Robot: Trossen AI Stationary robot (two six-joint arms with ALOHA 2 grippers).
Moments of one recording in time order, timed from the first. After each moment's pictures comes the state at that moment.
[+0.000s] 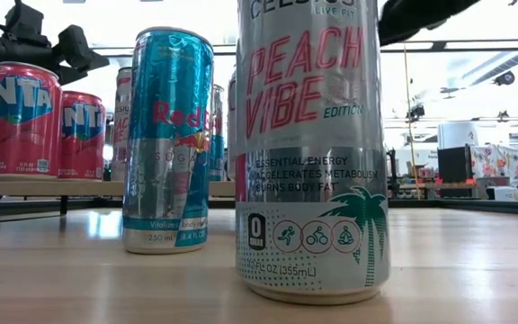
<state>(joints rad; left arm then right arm) 0.17 0.01 0.03 0.50 -0.90 0.27 0.30 1.10 0.86 -0.36 0.48 -0.03</state>
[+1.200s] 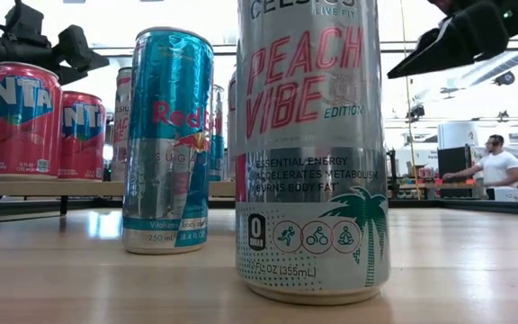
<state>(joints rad) 0.17 0.01 0.03 0.50 -0.90 0.27 0.11 0.69 0.55 -0.31 0.41 -0.17</state>
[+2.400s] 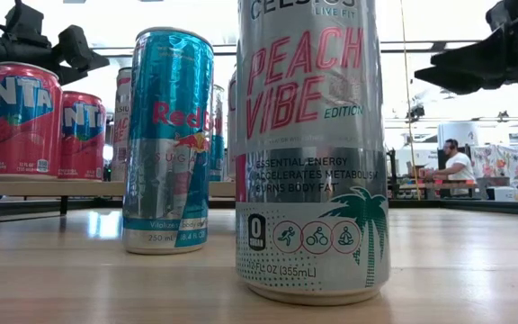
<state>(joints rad) 0.17 0.01 0.03 0.50 -0.90 0.27 0.02 0.02 0.11 -0.05 0.23 -0.19</state>
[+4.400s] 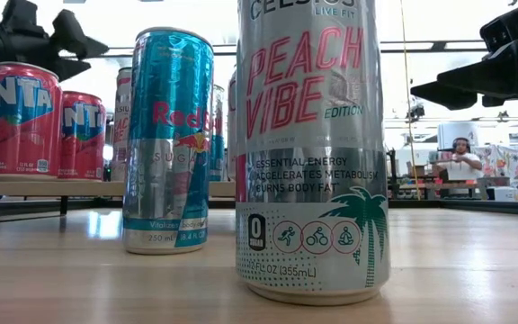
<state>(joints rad) 0.17 0.01 0.03 0.53 -0.82 0.19 -0.01 0.05 0.03 -0.02 0.08 -0.17</state>
